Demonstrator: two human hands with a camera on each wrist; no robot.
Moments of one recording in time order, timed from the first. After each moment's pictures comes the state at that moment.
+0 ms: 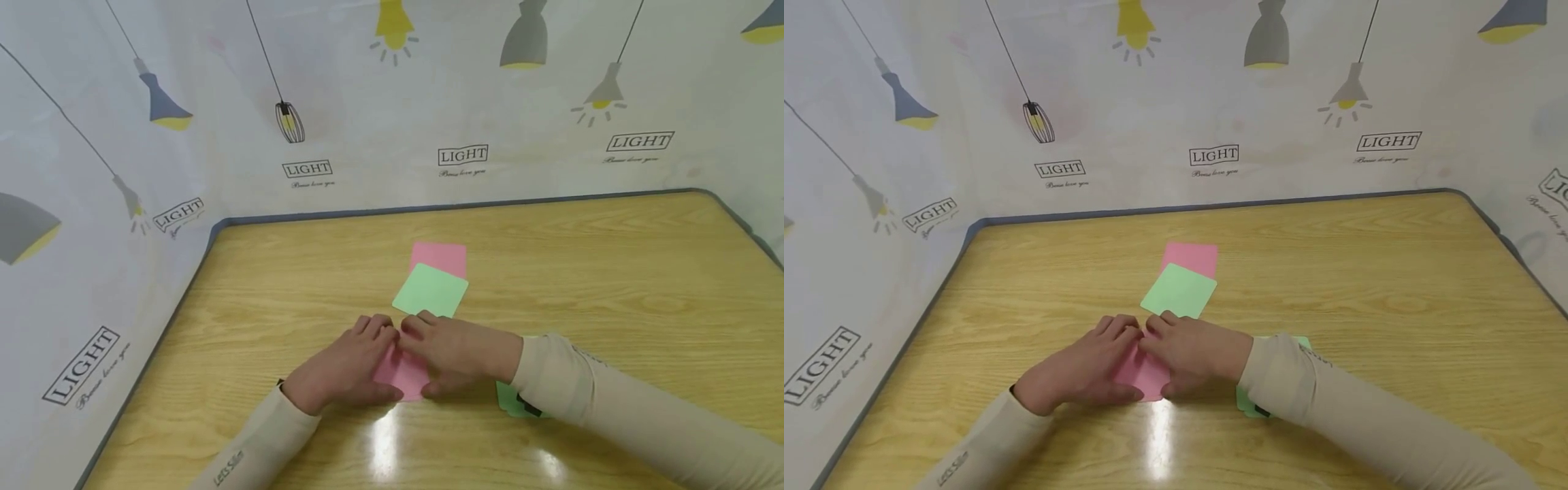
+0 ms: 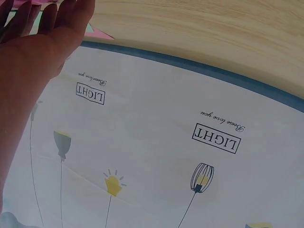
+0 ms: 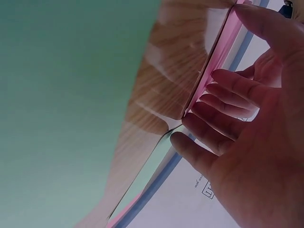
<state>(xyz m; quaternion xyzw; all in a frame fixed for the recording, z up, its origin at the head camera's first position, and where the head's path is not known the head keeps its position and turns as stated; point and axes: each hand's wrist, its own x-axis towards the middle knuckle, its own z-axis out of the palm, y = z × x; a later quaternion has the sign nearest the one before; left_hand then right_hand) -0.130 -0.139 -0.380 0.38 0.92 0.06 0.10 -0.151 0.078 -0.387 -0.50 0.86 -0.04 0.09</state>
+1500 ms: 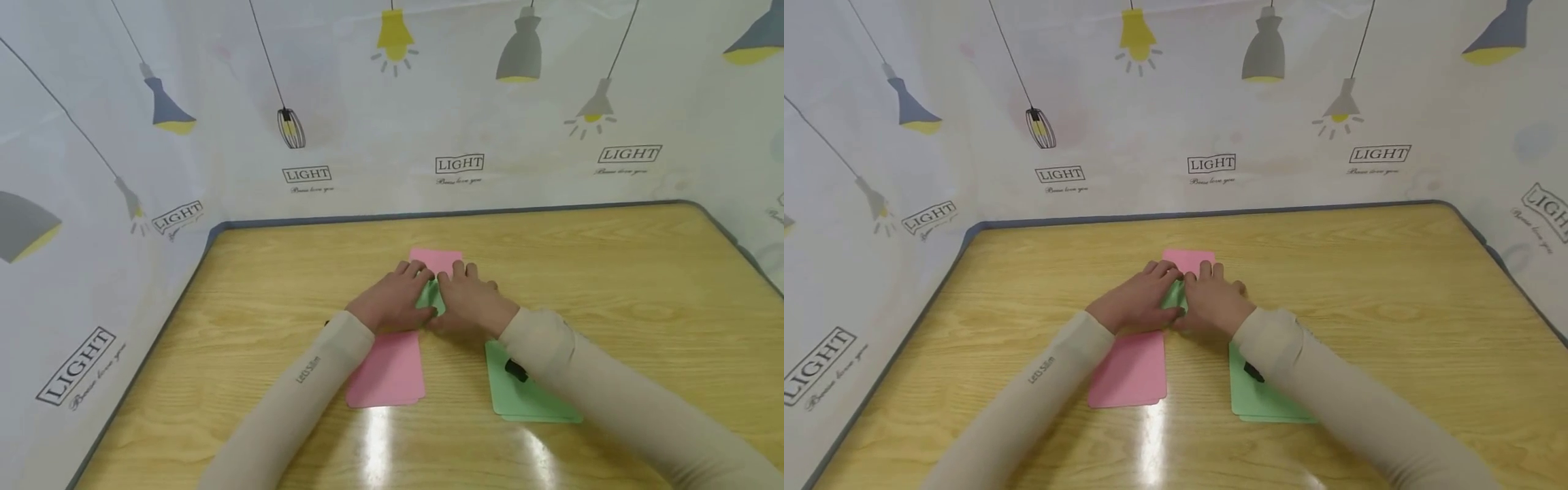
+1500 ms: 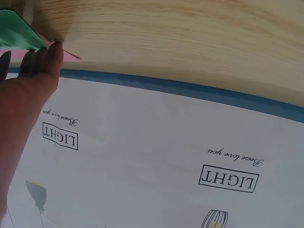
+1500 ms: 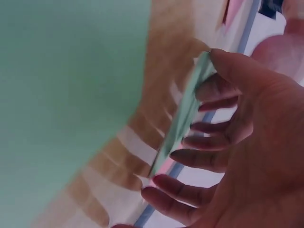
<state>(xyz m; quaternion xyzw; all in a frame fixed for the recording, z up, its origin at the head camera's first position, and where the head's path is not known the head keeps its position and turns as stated) -0.234 -0.073 -0.394 0.35 0.93 0.05 0.09 -0.203 0.095 -0.385 -0.18 0.97 -0.07 0.13</state>
